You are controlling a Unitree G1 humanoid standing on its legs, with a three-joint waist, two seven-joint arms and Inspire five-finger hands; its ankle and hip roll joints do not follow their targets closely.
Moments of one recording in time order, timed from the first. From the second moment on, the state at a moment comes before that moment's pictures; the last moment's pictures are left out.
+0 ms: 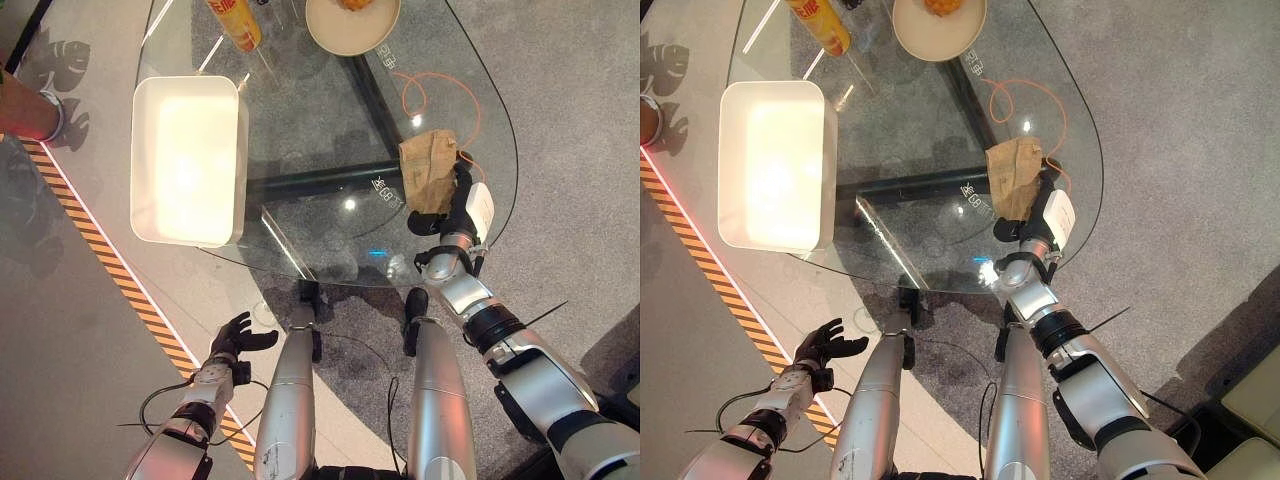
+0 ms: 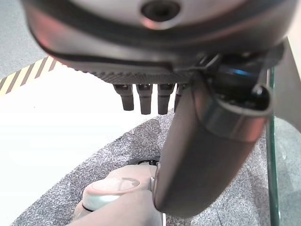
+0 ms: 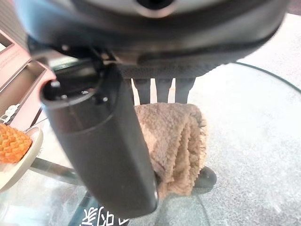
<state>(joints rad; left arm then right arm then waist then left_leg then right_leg) -0.39 0.32 -0.29 1.12 -0.50 -0.09 0.10 -0.83 -0.37 0.51 0.69 0.15 0.27 -0.76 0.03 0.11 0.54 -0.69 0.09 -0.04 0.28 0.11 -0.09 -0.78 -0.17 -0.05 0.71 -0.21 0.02</state>
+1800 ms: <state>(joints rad) -0.39 0.28 -0.30 1.11 -0.50 -0.06 0.10 -0.92 -0.43 0.60 0.74 -0.13 0.34 -0.56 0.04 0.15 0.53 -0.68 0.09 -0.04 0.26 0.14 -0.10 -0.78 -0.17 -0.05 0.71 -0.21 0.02</state>
